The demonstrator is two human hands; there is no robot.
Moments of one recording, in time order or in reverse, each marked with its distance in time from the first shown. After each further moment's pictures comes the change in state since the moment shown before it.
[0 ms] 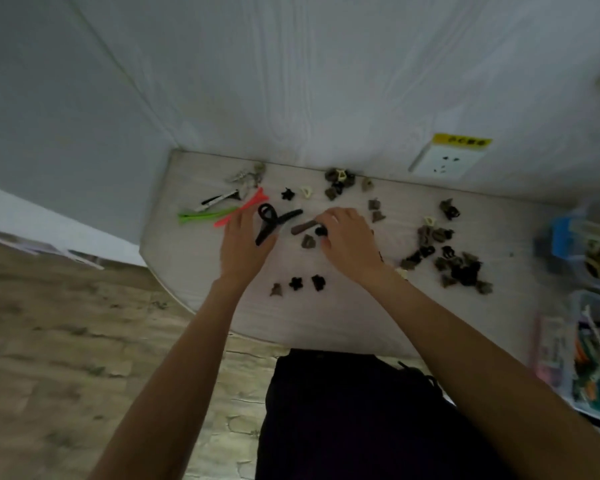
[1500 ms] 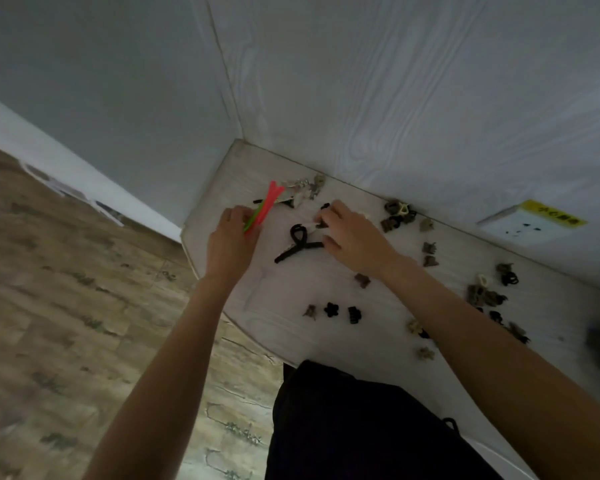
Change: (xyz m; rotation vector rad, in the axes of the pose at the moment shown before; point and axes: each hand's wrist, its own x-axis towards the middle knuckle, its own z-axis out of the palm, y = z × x) left_hand 0.004 -0.048 -0.065 -0.025 0.161 -0.242; right_hand 0.075 -0.056 -0.014 0.063 -0.207 -0.455
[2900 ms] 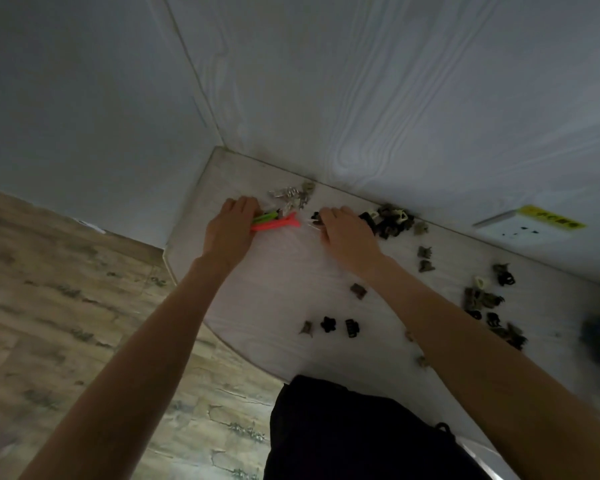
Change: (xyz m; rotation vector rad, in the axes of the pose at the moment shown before) left_hand 0.064 0.000 0.017 0.318 -0.185 0.295; right_hand 0.030 0.028 0.024 -0.192 0.029 0.261
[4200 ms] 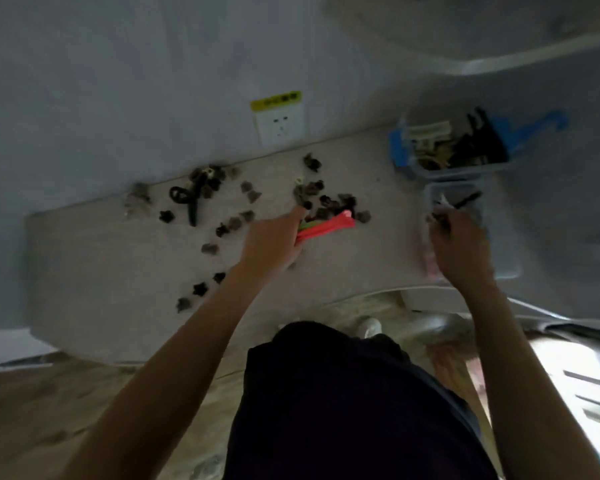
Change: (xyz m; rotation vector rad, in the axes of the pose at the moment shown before) left_hand -0.110 0.297 0.051 0.141 -0.169 0.725; right_hand -0.400 0.139 -0.028 0.343 0.506 1.127
